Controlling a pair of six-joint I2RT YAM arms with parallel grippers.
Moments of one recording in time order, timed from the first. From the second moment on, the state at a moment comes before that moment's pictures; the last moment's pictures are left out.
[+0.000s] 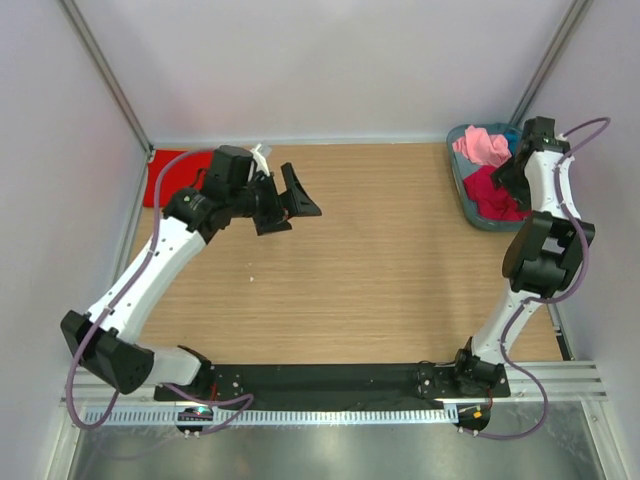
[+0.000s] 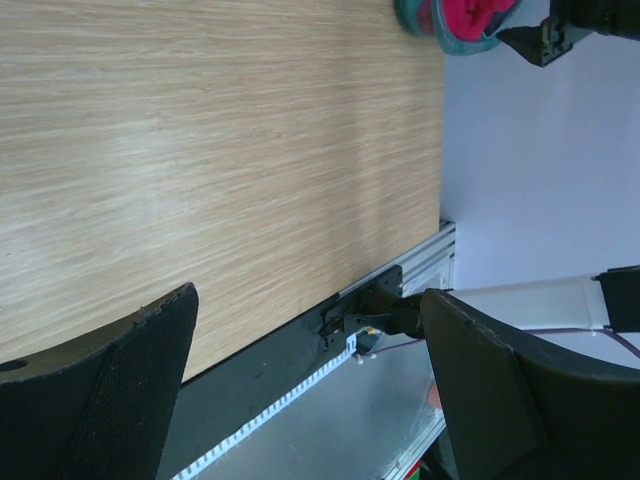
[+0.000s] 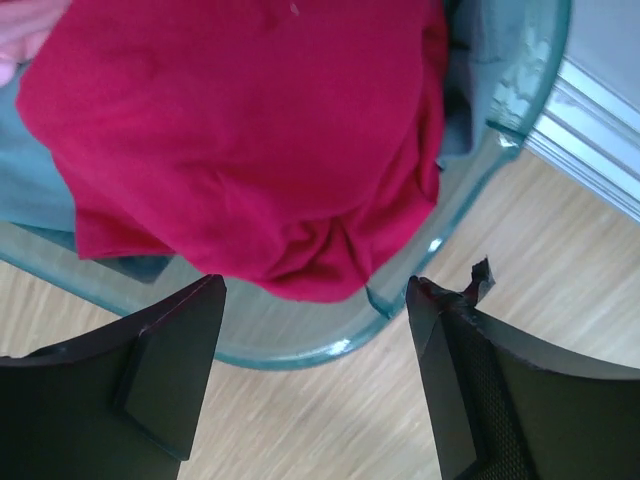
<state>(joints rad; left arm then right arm) -0.50 1.37 1.46 -0.76 0.37 -0.79 -0.29 1.95 1.81 -0.97 0.29 0.68</state>
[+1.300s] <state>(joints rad) -0.46 1.36 1.59 -0.76 0.41 -0.92 -0.23 1.79 2.22 -1.00 -0.29 0.88</state>
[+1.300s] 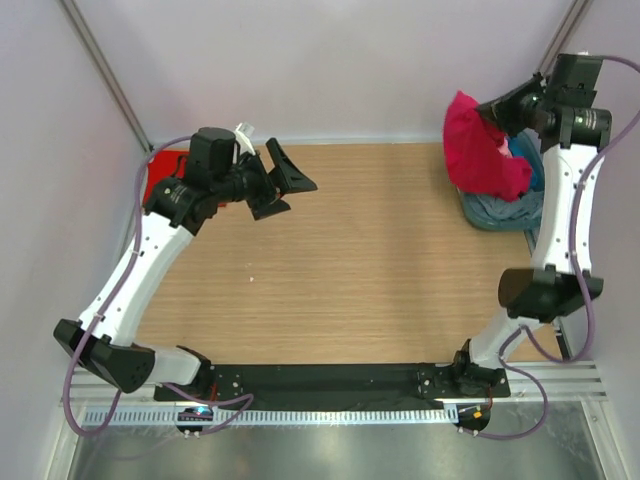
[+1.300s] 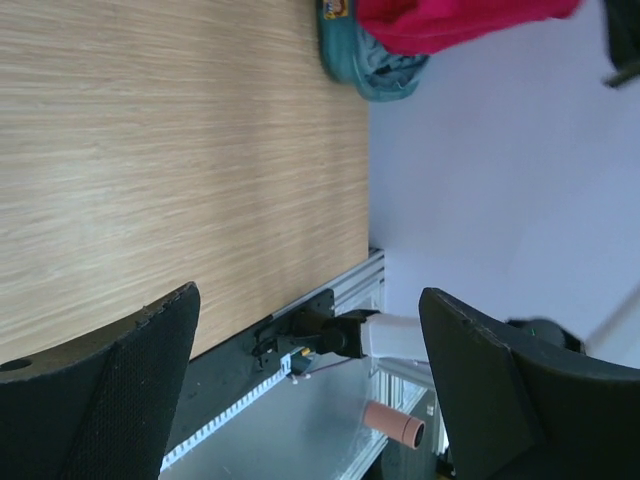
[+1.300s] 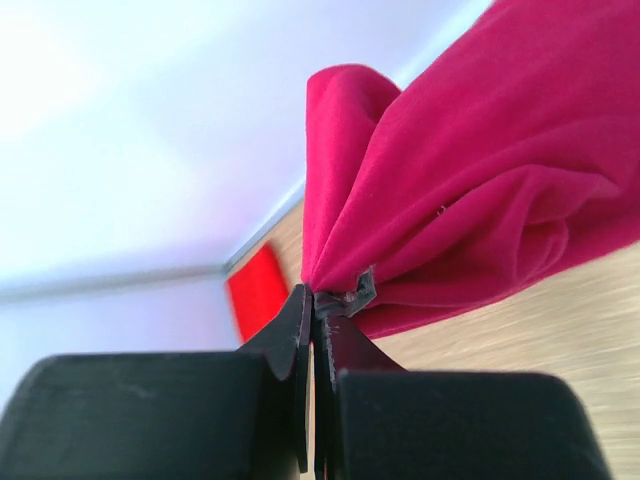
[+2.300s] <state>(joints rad) -0.62 1.44 1.01 -0.74 0.36 -0.88 0.19 1.07 0.98 -1.12 -0.27 0.67</state>
